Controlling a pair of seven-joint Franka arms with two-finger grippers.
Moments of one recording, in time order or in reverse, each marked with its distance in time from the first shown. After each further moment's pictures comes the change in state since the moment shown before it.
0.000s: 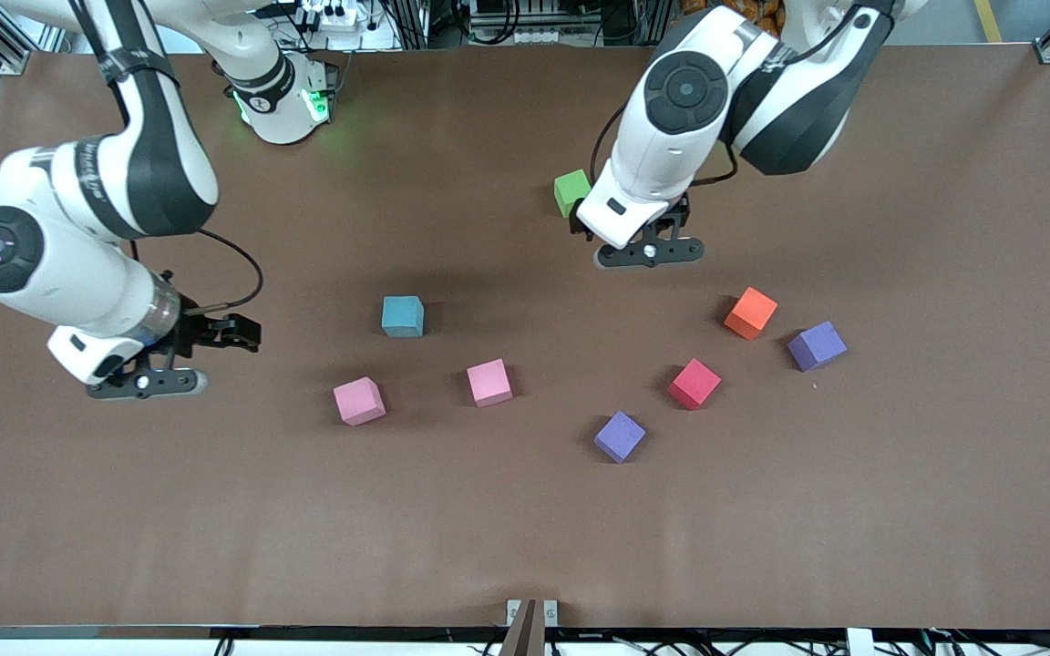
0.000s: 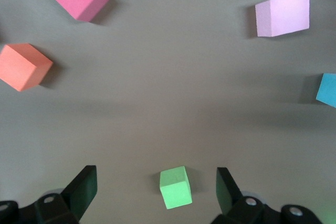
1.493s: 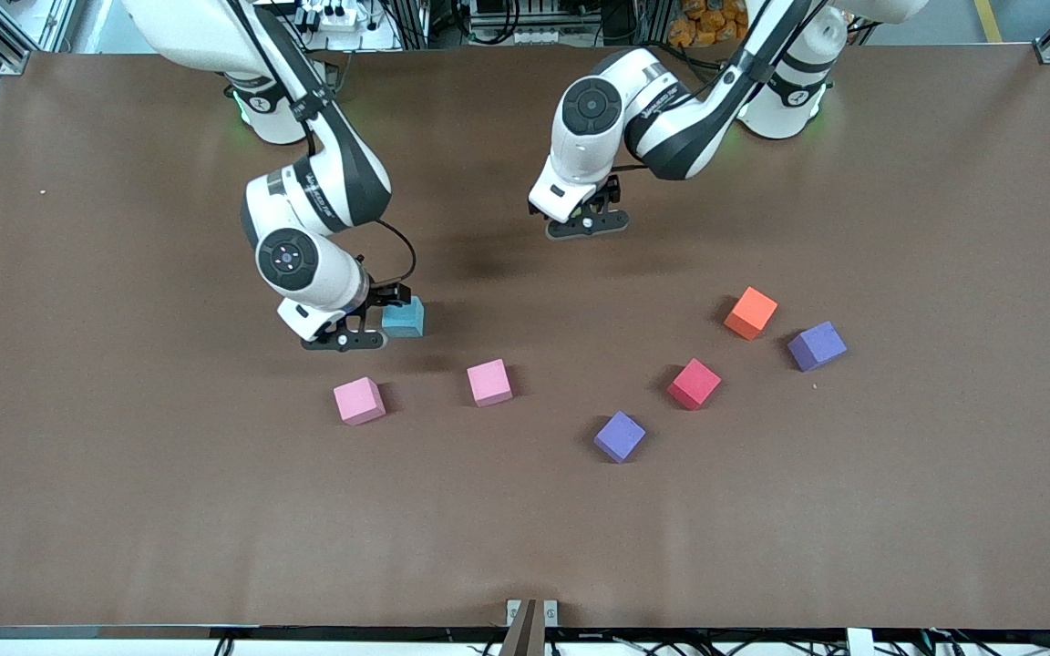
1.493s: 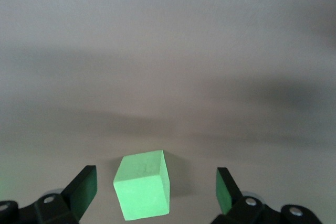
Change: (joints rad) left arm -0.058 0.036 -0.149 -0.433 -0.021 0.454 -0.263; right arm 0.275 0.091 -0.001 -0.299 0.120 0.224 0.242
